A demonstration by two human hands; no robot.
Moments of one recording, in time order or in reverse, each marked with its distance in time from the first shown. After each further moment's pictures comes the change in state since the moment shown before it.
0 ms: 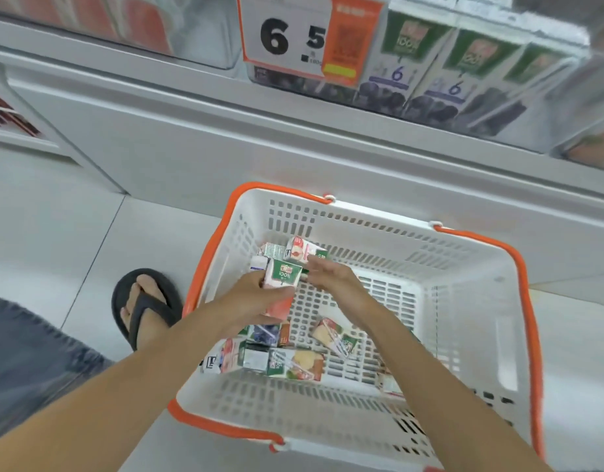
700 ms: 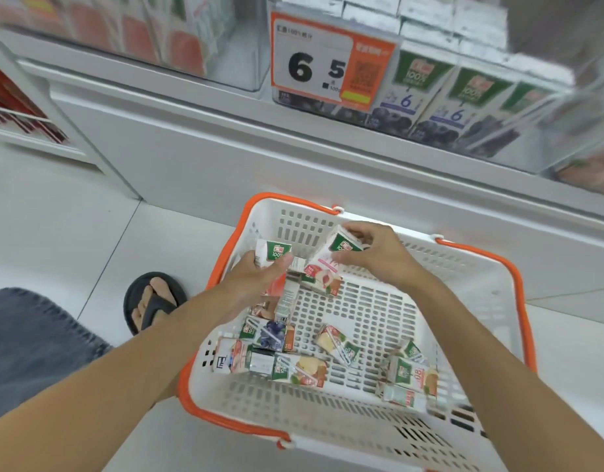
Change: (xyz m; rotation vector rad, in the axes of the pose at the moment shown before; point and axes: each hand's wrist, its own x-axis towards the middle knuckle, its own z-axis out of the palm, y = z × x) left_hand -0.027 0.032 -0.017 -0.056 0.095 0.157; right_hand -0.028 -0.097 -0.038 -0.395 0.103 -0.235
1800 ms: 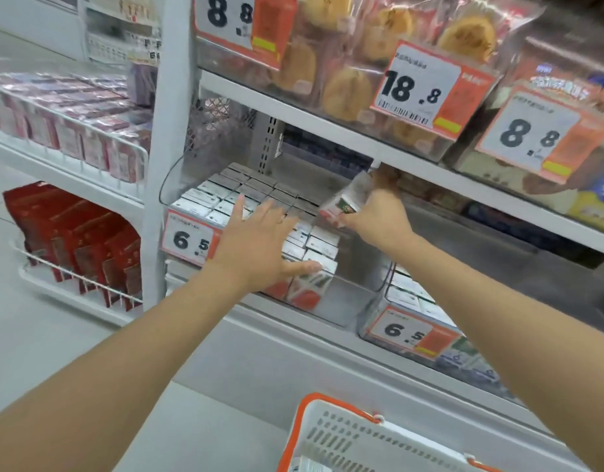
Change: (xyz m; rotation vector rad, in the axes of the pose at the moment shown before) left_hand -0.049 0.271 -0.191 1.378 0.773 0.912; right_hand 0.127 -0.377 0.006 -0.739 0.618 -0.415
